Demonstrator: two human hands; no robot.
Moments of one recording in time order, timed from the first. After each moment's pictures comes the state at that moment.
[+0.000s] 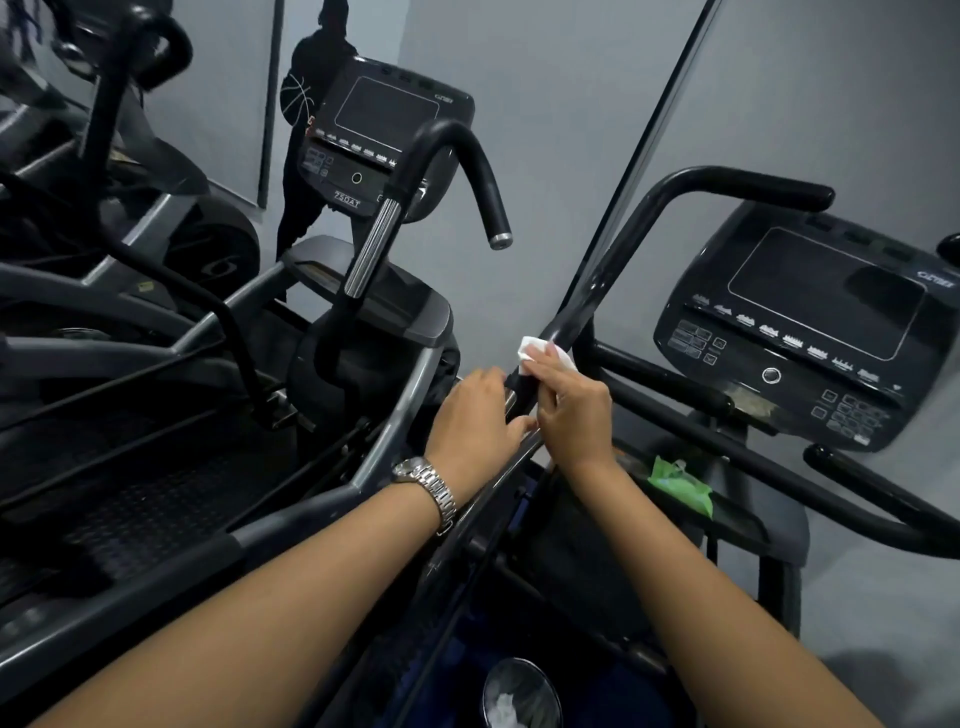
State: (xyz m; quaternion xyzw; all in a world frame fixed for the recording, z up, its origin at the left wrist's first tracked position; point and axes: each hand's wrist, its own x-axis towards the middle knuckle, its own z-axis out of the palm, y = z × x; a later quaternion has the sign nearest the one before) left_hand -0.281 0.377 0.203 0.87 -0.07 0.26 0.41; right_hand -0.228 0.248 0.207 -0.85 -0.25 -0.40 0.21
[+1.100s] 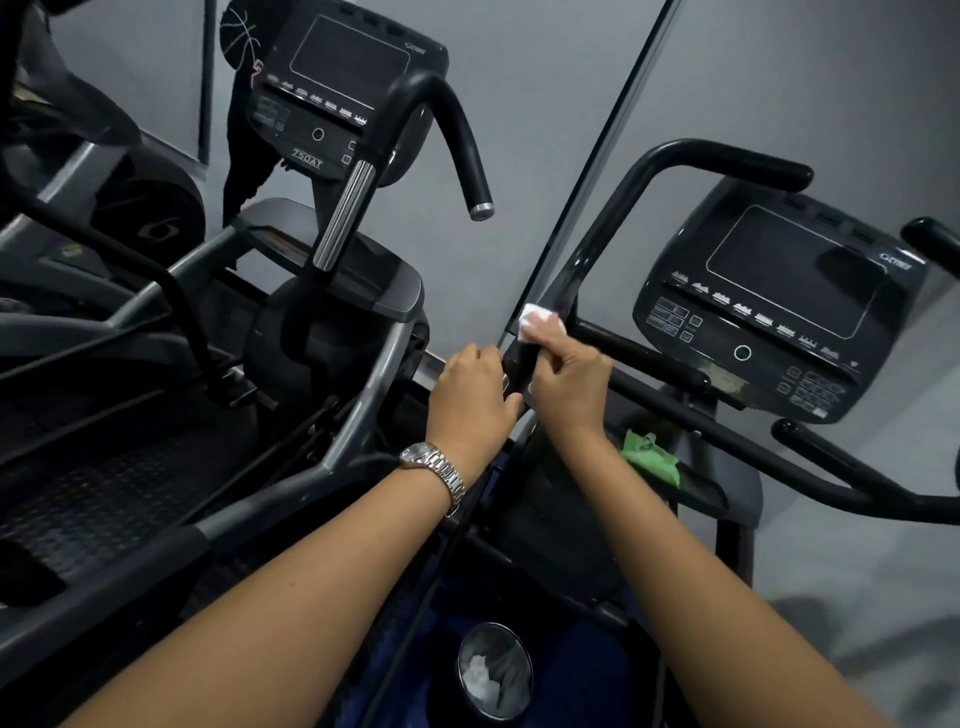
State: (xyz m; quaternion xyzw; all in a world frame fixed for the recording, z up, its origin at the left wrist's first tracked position) left_hand -0.260 0.372 0.197 0.87 -0.07 0.27 0.40; right_hand -0.230 0.266 0.223 -0.85 -0.13 -0.40 0.32
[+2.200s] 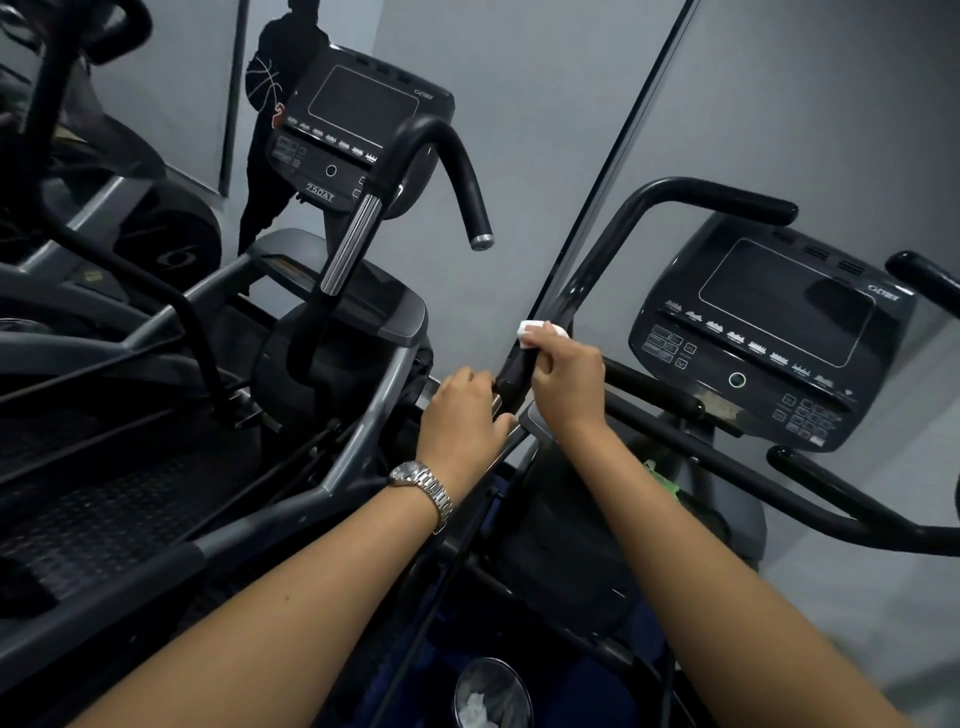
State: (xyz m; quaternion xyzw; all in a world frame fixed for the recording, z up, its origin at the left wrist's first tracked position) left_hand -0.261 0.373 0.193 0.87 -0.07 0.29 0.40; right_hand -0.215 0.259 0.248 -0.88 -0.18 -0.39 0.21
